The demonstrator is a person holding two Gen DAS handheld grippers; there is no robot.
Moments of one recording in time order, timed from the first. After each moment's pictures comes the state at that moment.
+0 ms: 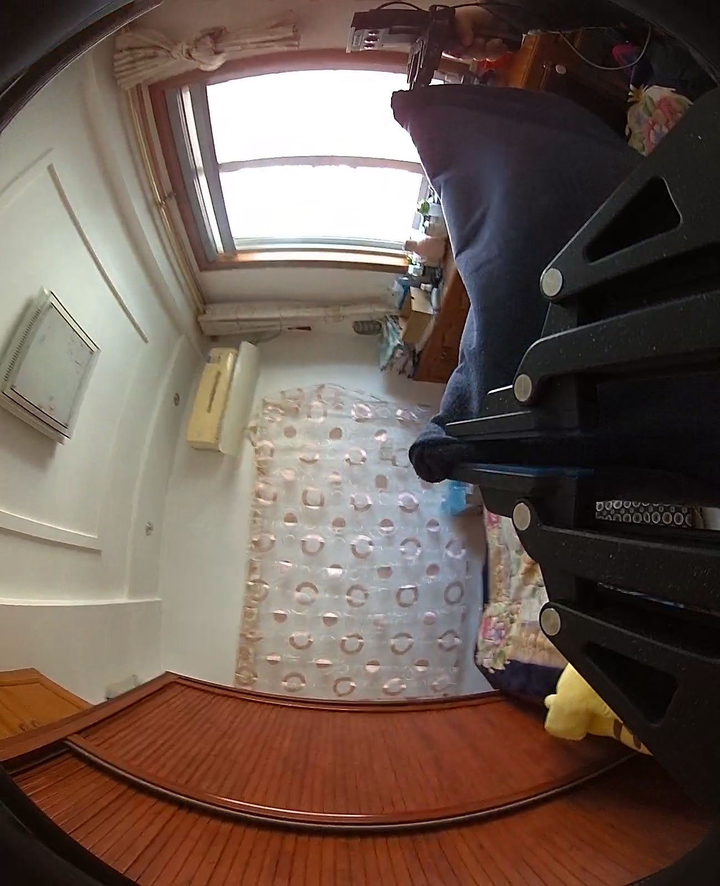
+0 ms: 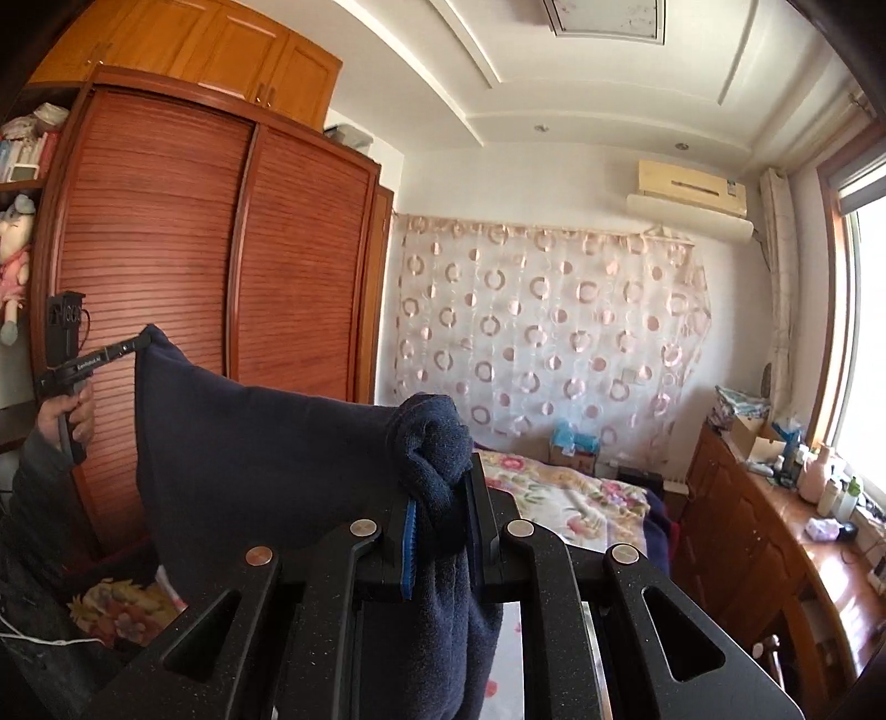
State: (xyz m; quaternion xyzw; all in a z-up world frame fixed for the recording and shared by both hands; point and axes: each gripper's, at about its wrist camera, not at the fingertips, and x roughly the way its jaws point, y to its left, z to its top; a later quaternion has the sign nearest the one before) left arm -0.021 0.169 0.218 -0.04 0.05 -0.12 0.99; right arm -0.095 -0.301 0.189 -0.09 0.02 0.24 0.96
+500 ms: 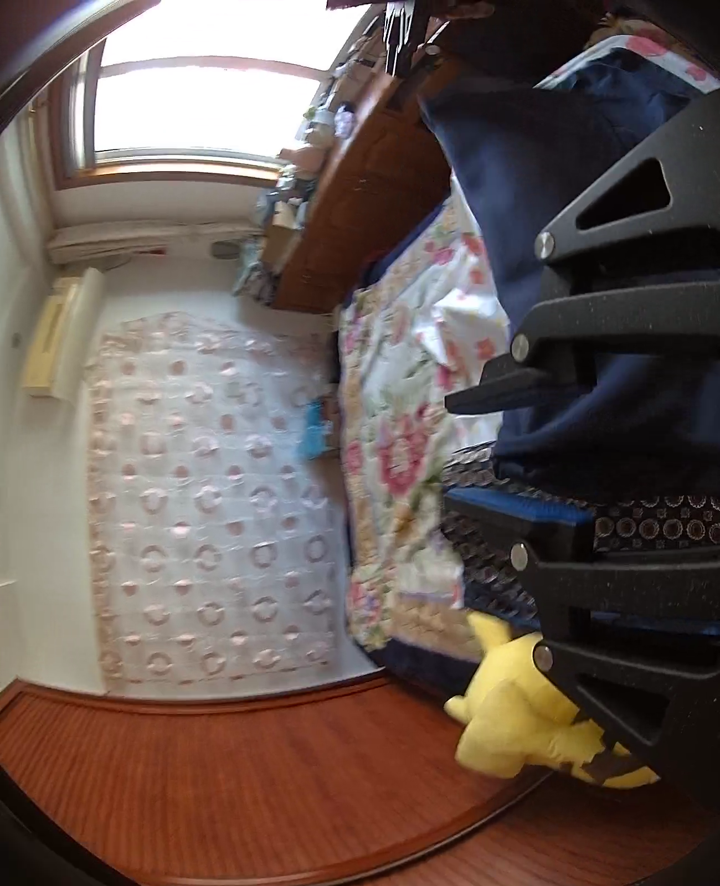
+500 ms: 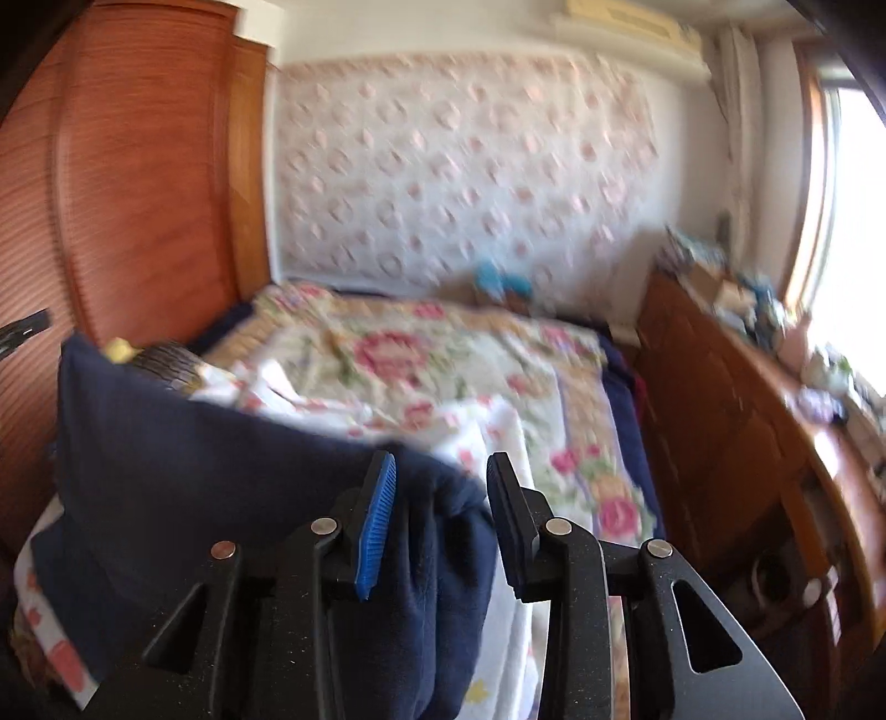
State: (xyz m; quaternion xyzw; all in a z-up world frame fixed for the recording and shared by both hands) left arm 0.233 0.145 0.054 0.00 0.24 -0.05 0.97; right arm 0.190 -0.226 0.071 -0.07 0.23 0.11 0.96
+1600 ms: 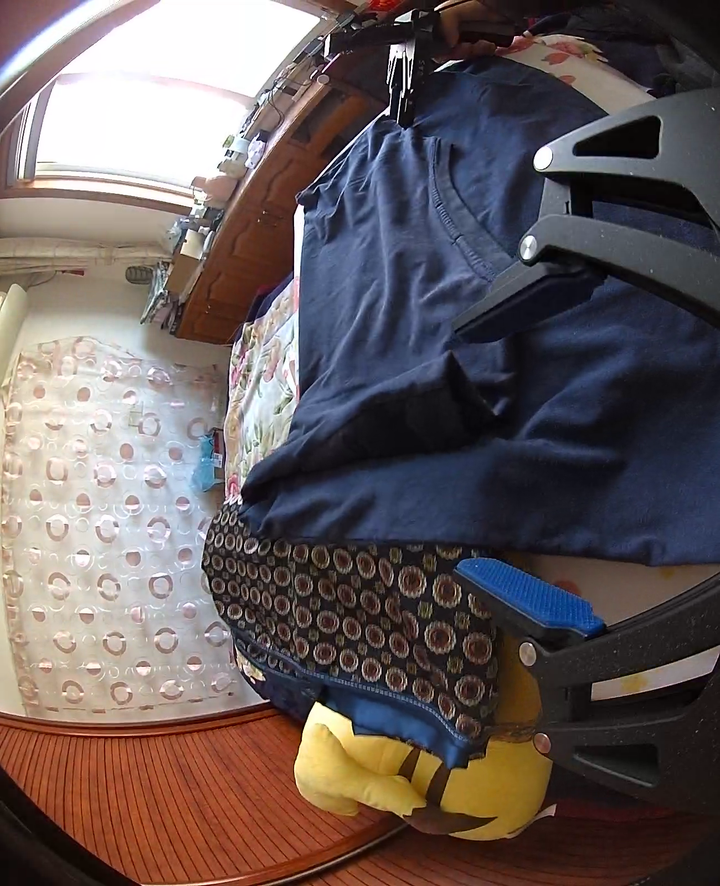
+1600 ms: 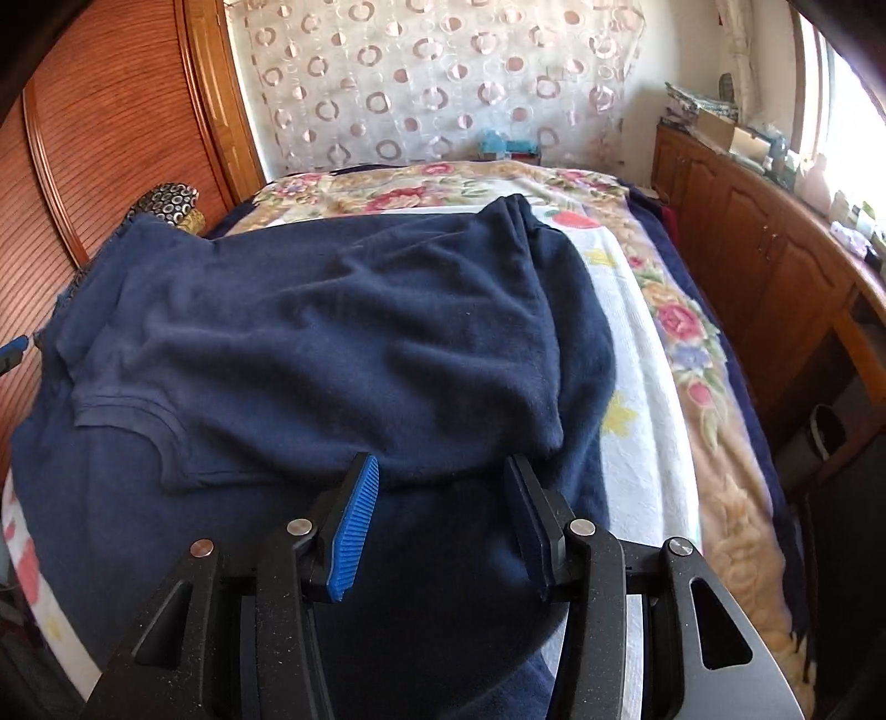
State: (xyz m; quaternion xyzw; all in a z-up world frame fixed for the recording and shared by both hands) left arm 0.123 0.117 -0.043 -0.01 0.34 -0.09 0.94; right arm 0.212 -0.272 -0.053 0.00 0.36 0.13 0.93
